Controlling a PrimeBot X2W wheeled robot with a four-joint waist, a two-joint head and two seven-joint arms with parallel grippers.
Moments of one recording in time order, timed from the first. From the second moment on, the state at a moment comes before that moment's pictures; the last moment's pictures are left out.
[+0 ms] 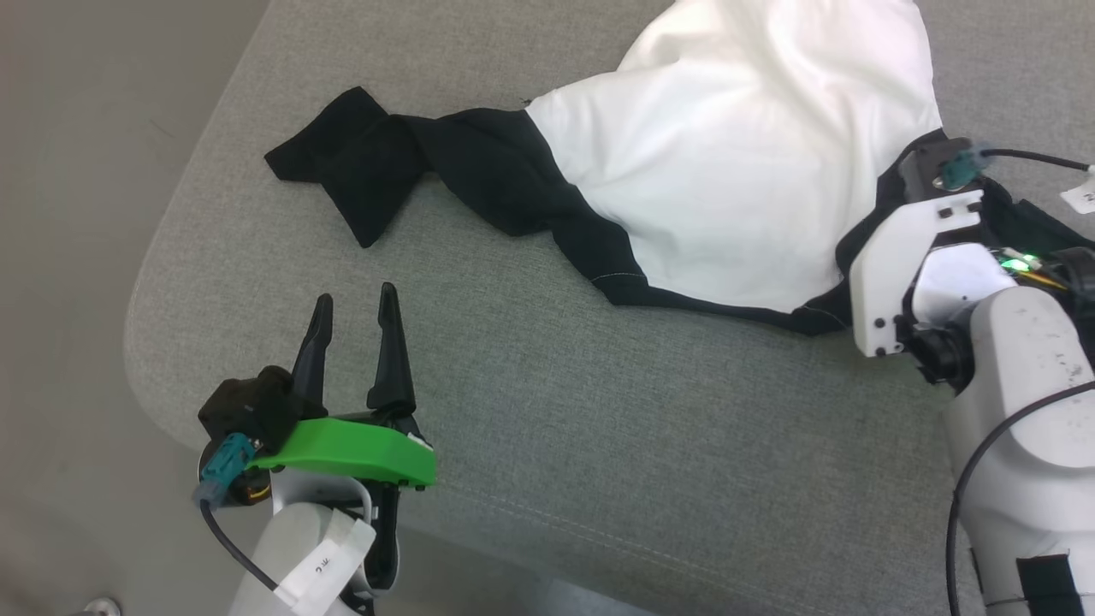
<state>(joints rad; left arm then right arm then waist) -0.20 0.05 -0.15 0.13 -0.41 0.05 -0.26 -0.63 -0.12 -0.04 0.47 -0.03 0.13 0.71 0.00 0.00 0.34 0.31</state>
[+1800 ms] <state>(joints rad) -0.89 0.12 -0.13 0.39 -0.78 -0.06 0.30 -0.62 -0.17 -0.05 0.11 0.43 0.13 0.76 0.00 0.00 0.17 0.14</state>
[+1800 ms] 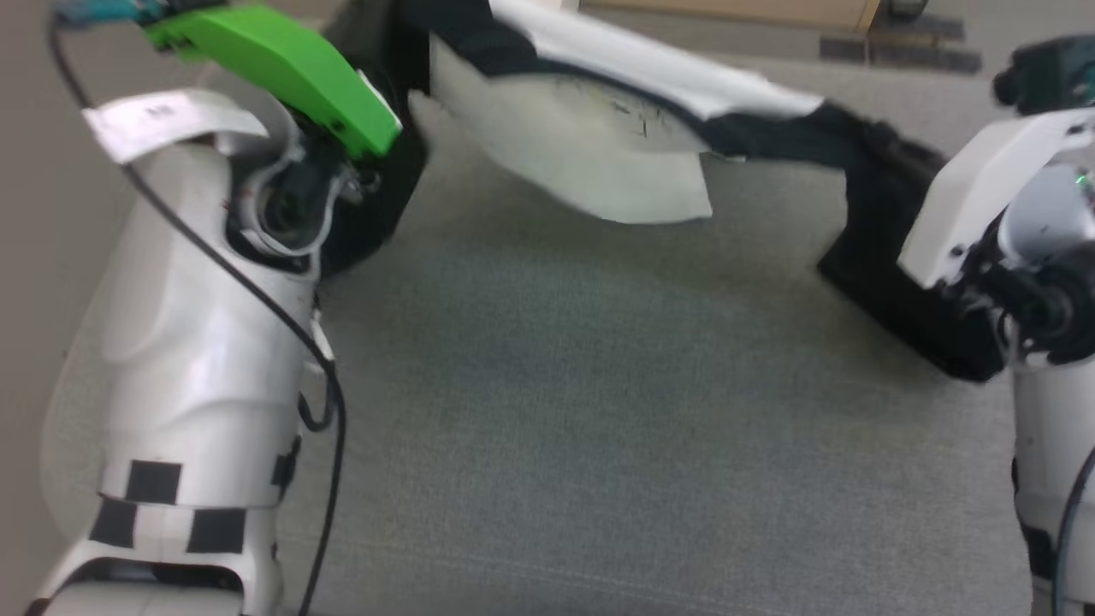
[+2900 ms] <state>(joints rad) -1.49 0.24 -0.18 0.46 -0.51 0.12 0.20 -1.50 -0.06 -0.16 0.42 0.18 0.13 0.63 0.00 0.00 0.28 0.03</state>
